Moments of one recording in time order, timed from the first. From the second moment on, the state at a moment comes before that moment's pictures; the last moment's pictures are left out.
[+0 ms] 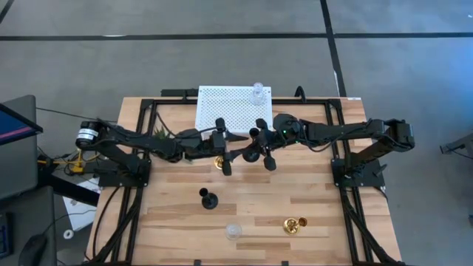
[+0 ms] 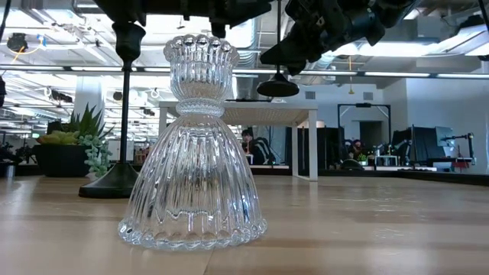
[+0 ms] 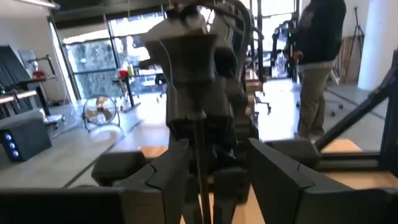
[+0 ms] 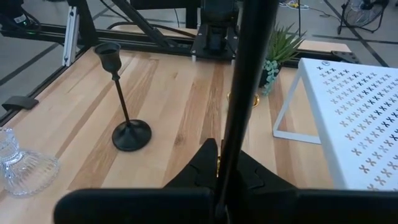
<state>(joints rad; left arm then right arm) -0.04 1.32 0.84 0.75 -0.17 0.18 -0.15 1.43 0.89 0.11 -0.28 -0.17</state>
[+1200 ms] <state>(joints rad) 0.01 1.42 0.92 0.76 -0.10 0.08 -0.15 1.43 0.89 0.11 -0.26 -0.19</state>
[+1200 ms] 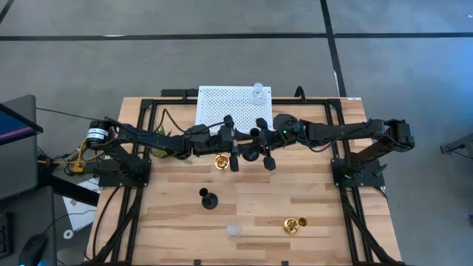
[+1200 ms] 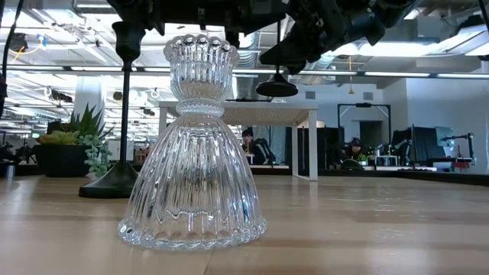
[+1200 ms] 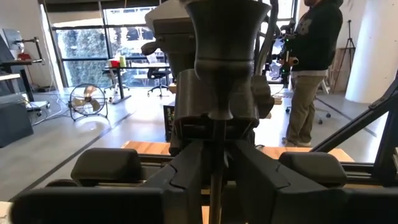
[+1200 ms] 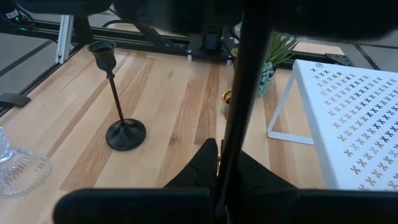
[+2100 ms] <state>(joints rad) 0.00 1.42 0.92 0.73 -0.09 0.16 -0.15 1.40 0.89 0.09 -0.26 -0.18</state>
